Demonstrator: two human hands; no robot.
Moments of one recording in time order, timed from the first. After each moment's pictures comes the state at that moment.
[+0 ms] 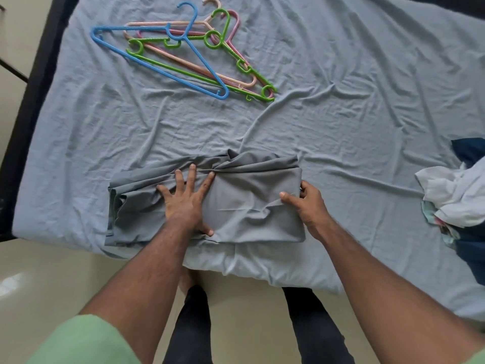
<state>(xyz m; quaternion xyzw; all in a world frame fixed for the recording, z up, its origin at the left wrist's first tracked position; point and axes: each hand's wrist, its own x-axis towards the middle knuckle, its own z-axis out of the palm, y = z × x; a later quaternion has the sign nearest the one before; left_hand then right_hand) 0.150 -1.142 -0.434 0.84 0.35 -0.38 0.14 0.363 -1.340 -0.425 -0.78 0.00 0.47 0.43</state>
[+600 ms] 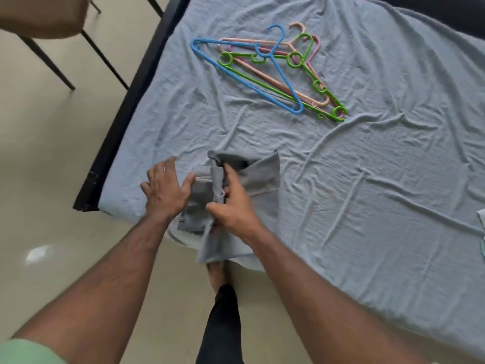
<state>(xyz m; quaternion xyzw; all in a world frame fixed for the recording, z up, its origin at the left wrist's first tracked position) 0.006 -1.035 -0.391 0.76 0.61 -0.05 0.20 0.136 -1.150 -0.361 -0.68 -0.23 0.57 0.41</state>
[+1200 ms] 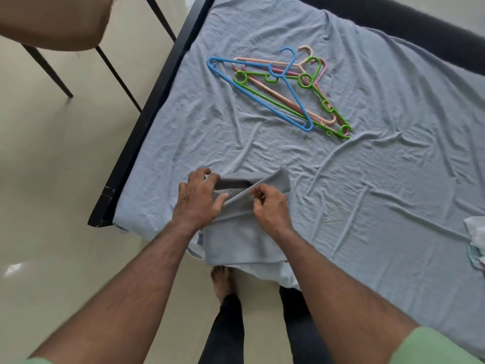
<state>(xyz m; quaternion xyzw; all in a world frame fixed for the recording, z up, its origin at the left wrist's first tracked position) -0.006 -1.012 -0.372 0.86 0.43 -0.03 0.27 0.150 -1.128 -0.384 -0.85 -0.31 0.34 0.26</state>
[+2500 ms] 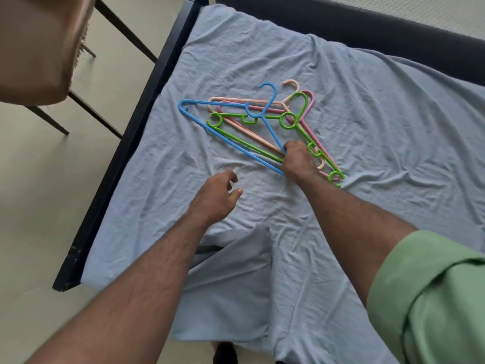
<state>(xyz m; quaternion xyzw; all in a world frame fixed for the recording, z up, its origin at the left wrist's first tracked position) 0.185 -0.931 -0.392 0.79 0.47 -0.07 0.40 0.413 -0.975 -0.441 -0.89 -0.37 0.26 0.04</state>
